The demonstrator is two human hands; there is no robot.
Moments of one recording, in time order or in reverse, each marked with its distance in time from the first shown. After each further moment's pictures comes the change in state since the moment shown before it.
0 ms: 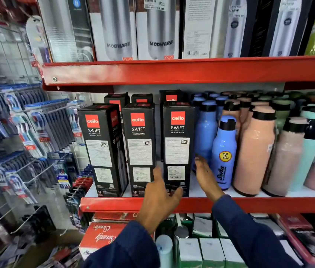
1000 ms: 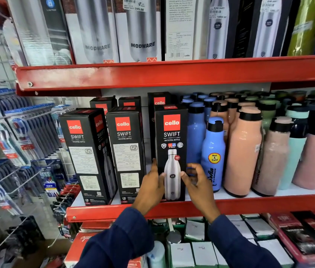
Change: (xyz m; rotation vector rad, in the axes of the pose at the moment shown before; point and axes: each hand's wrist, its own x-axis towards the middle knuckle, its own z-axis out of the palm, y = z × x) left_hand 0.048 0.005 0.014 -0.087 -0.093 0.063; right_hand -0.026 0.023 -0.012 -0.001 0.090 -0.279
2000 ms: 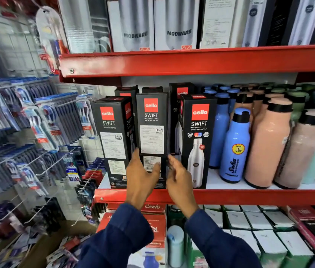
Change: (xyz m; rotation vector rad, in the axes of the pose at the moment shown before) left_hand -0.043 -0.026 -0.079 0.018 0.383 -0.190; right_hand -0.052 -0.076 0.101 -0.067 -0.128 -0.018
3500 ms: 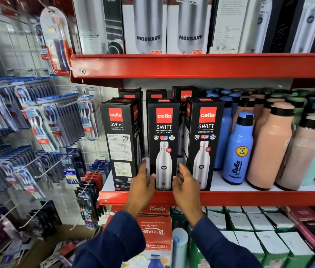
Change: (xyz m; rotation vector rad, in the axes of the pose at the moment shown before) left_hand 0.008 -0.063 0.004 -0.104 -0.300 0.027; right_hand -0.011 0.015 0.012 -0.108 0.090 0.065
